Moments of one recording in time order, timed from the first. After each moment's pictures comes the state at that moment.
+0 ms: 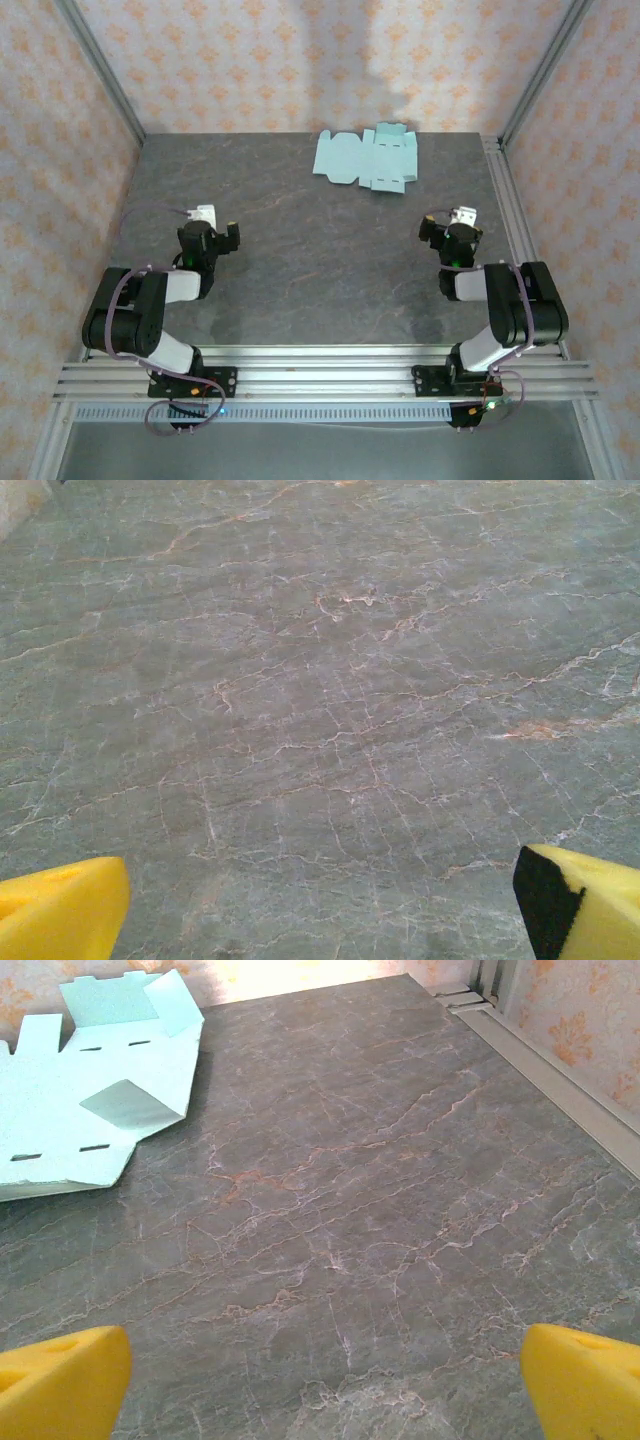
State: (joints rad) left arm -0.03 1.51 0.41 0.62 -0.21 -0.06; right arm 0.03 1.54 0.37 0.79 0.21 0.16
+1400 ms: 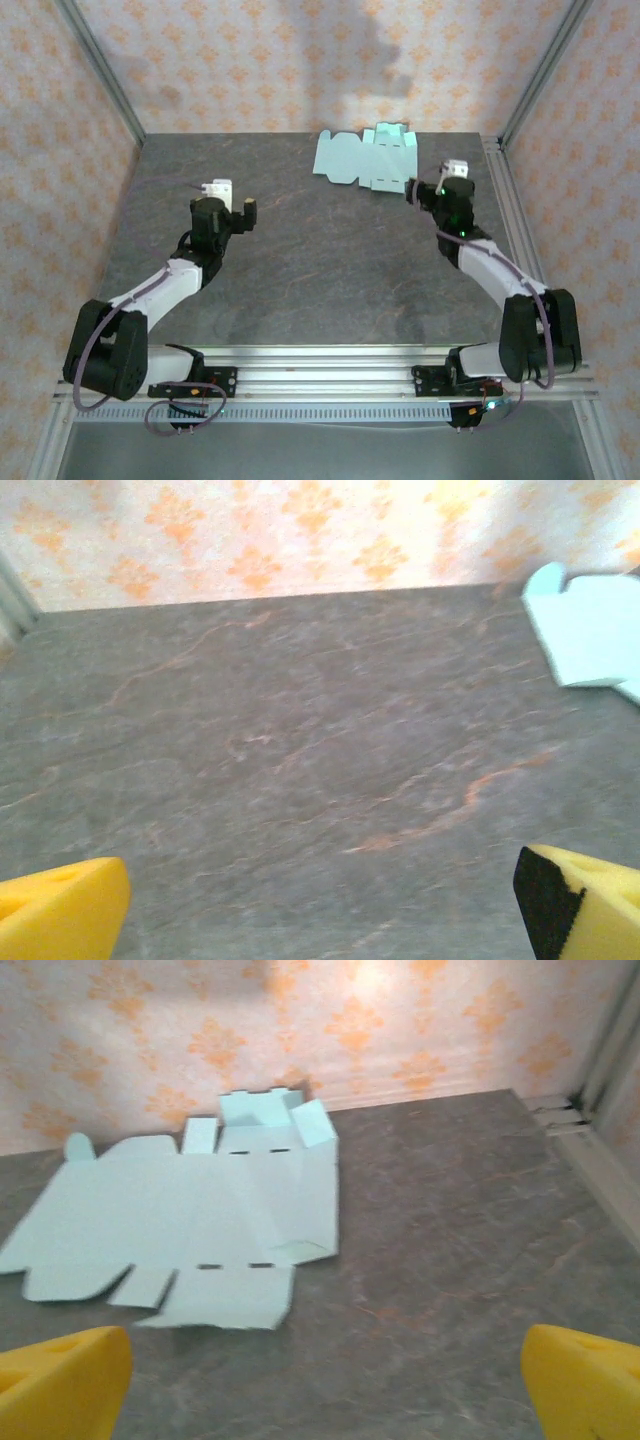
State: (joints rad) left arm -0.22 1.27 0.64 0.25 -0.27 -0.07; right arm 0.16 1.38 0.85 0.15 0.17 0.18
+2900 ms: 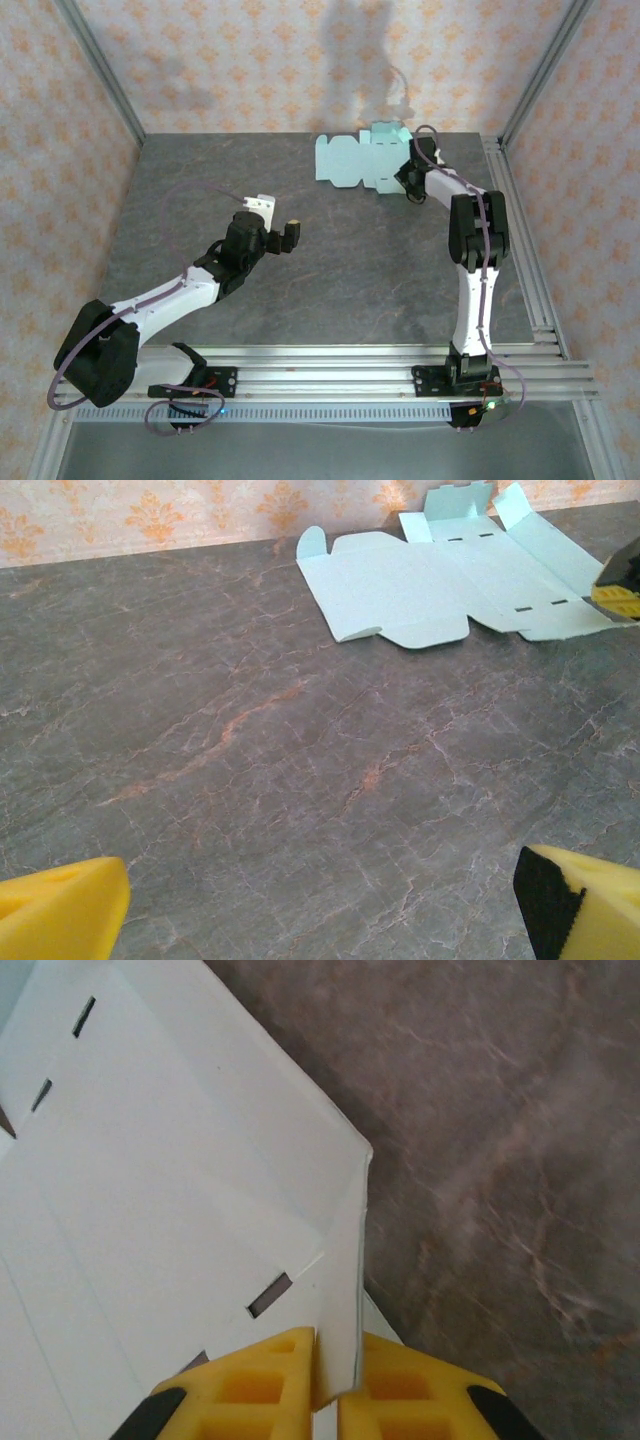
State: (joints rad) left arm -0.52 1.26 0.66 0.14 -0.26 -0.19; right arm 0.11 2.21 1.63 -0.32 0.03 0.90
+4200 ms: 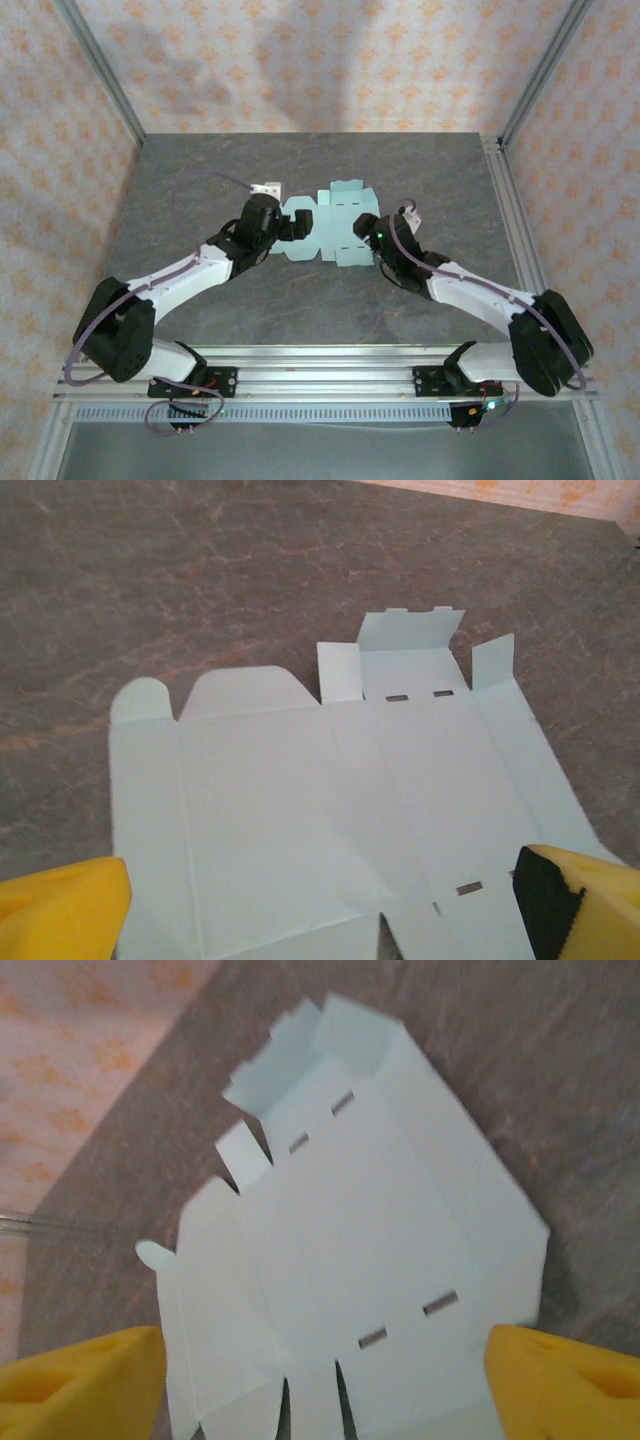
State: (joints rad) left arm -0.52 1.42 0.87 -0.04 -0.16 -0.48; right arm 0.62 1.28 0.69 -0.01 0.29 1.04
